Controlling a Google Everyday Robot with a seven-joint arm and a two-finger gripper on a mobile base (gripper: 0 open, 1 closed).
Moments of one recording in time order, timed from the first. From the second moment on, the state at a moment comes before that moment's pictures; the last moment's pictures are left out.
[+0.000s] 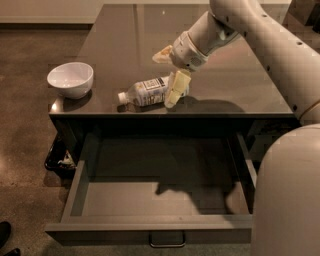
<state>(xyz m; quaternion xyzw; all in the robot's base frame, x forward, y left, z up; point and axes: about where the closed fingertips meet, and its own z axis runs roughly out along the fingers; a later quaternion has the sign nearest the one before) 0.658 -0.019 0.870 -0.73 0.58 0.19 0.29</state>
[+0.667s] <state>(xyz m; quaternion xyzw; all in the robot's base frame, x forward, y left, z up) 0.658 -0.019 0.870 -0.73 0.58 0.19 0.29</state>
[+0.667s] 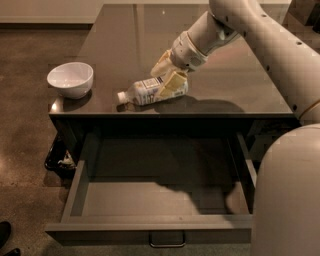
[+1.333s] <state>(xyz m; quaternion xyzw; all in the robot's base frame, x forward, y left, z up) 0.658 -0.018 0.870 -0.73 0.58 0.19 0.29</state>
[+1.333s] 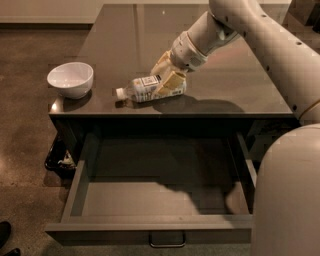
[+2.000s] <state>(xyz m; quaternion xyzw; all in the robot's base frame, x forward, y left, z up) 0.601 -0.016 0.907 -0.74 0.58 0.13 0.32</state>
